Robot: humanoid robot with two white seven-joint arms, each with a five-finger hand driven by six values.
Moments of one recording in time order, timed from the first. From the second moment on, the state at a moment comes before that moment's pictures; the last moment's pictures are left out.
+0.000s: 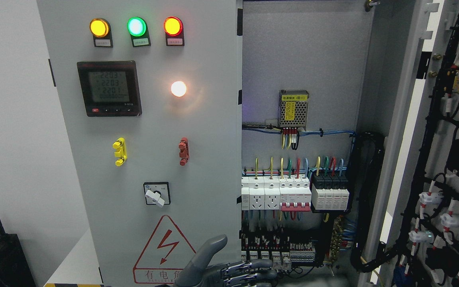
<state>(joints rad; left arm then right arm) -0.85 0.76 -1.02 -1.81 1.46 0.25 -0.23 0.12 0.12 0.27 -0.19 -0.17 0.09 0.08</state>
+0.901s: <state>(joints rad) -0.11 1.03 -0.85 -1.83 1.11 0.22 -0.26 0.12 0.12 0.27 -0.19 -0.17 0.09 0.08</state>
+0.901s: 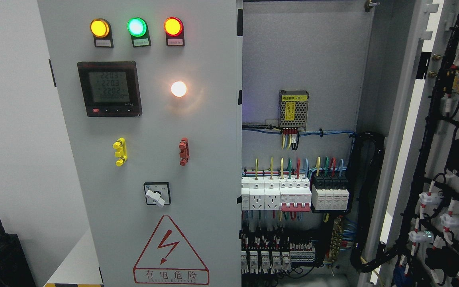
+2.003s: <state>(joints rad) 0.46 0.82 -0.58 -1.35 0.80 0.03 -0.31 0.12 0.12 0.27 -0.19 -0.17 0.09 0.08</state>
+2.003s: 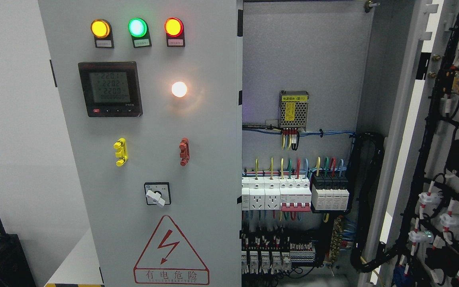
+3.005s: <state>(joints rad) 0.19 0.36 -0.53 -0.52 0.54 -0.13 -0.32 0.12 0.12 0.27 -0.19 -0.17 0.09 0.08</state>
